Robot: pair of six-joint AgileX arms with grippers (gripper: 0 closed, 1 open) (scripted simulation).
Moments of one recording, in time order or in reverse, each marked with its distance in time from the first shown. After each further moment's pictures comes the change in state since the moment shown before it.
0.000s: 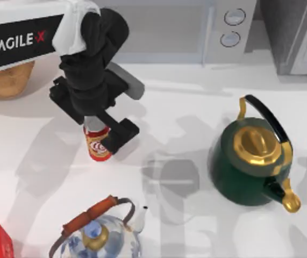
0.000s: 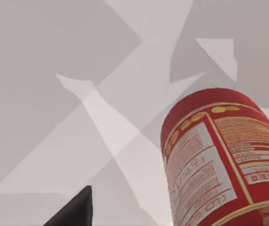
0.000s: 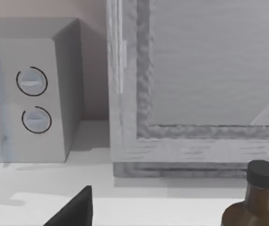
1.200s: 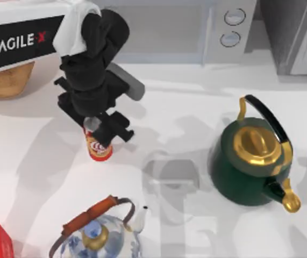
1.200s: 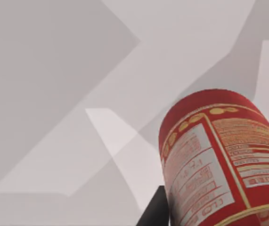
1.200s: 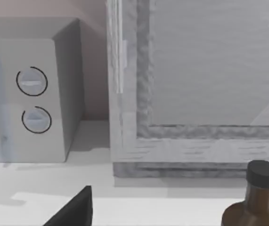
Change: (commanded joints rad) left arm 0.000 0.000 0.000 0.000 0.000 0.000; right arm 0.000 0.000 0.000 0.000 0.000 0.000
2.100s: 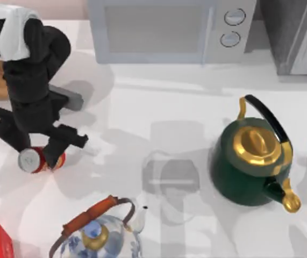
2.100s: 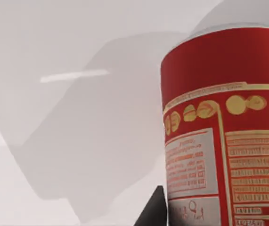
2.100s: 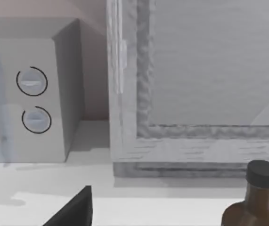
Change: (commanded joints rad) left arm 0.186 -0.105 -0.186 -0.107 -0.037 -0.228; right arm 0.000 0.000 0.000 0.000 0.000 0.000
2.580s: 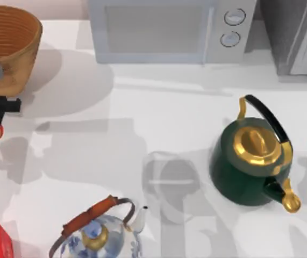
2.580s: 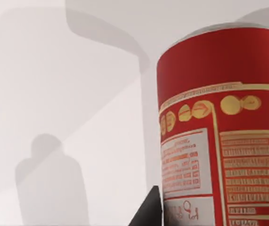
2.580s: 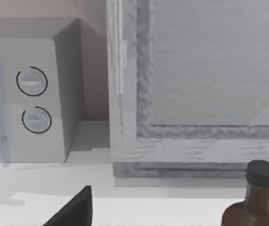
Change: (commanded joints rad) left arm 0.323 -0.088 -0.015 0.118 0.031 -0.051; right arm 0.000 0.000 0.000 0.000 0.000 0.000
